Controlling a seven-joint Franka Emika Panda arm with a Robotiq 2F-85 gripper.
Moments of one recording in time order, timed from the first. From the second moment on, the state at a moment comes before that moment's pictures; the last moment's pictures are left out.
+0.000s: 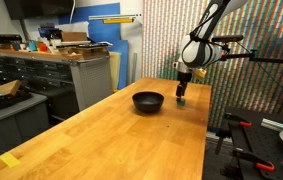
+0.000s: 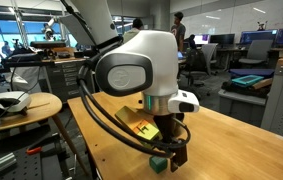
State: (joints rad) arm -0.30 0.37 -0.07 -2.46 0.08 2.88 -0.41
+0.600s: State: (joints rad) arm -0.31 0.38 -0.07 -2.45 0.08 2.84 -0.41
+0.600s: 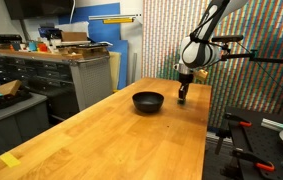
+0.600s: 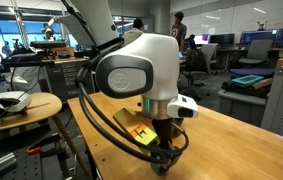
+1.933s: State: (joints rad) arm -0.20 0.16 -0.07 -2.34 0.04 2.50 -0.25
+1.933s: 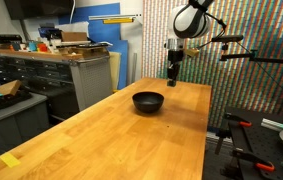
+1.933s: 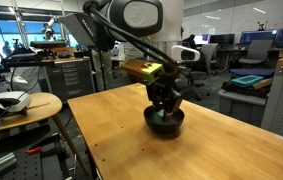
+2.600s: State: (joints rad) arm -0.14 0.22 -0.07 -2.17 0.05 2.35 -0.20
